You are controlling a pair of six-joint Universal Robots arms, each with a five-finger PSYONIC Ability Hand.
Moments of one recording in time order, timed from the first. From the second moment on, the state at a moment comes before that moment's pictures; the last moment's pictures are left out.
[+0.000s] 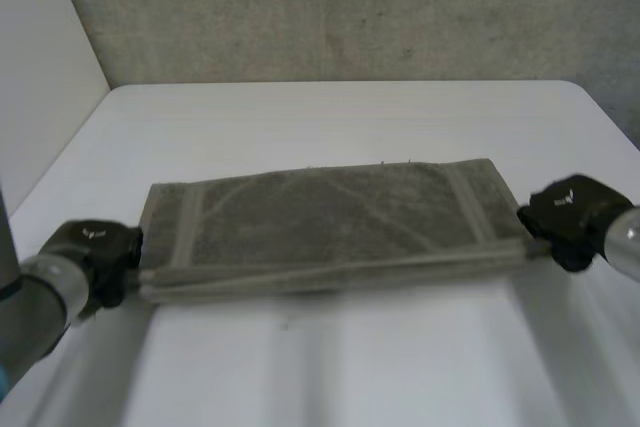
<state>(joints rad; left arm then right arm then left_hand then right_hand) 4.46 -1.74 -1.78 2.96 -1.68 3.51 1.65 -1.32 1.61 0.28 1.31 2.25 1.15 1.22 1.22 1.22 1.02 0.95 1.17 1.19 1.19 1.00</state>
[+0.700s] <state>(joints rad) 4.41 -2.46 -1.00 3.28 -1.68 3.69 1.86 -0.57 0.84 -0.20 1.46 2.31 0.20 0.19 0.20 0.20 0.04 0.21 0.22 0.21 0.23 0.05</state>
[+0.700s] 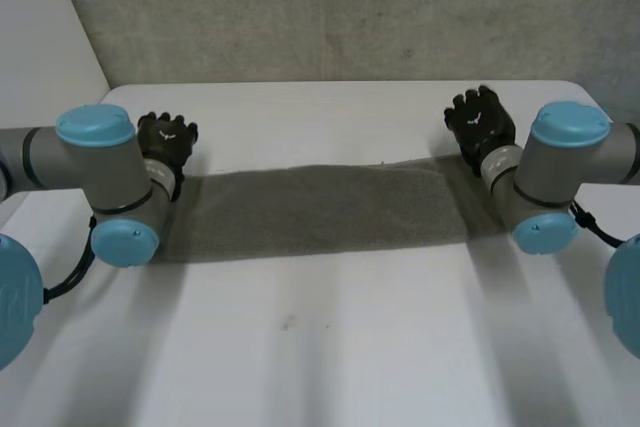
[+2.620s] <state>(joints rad) 4.13 -2.19 -1.47 3.38 -1.69 3.33 1.93 -1.00 1.52 -0.34 1.46 2.89 0.18 0.16 0.17 0.17 0.03 0.91 1.17 1.18 1.19 0.97</state>
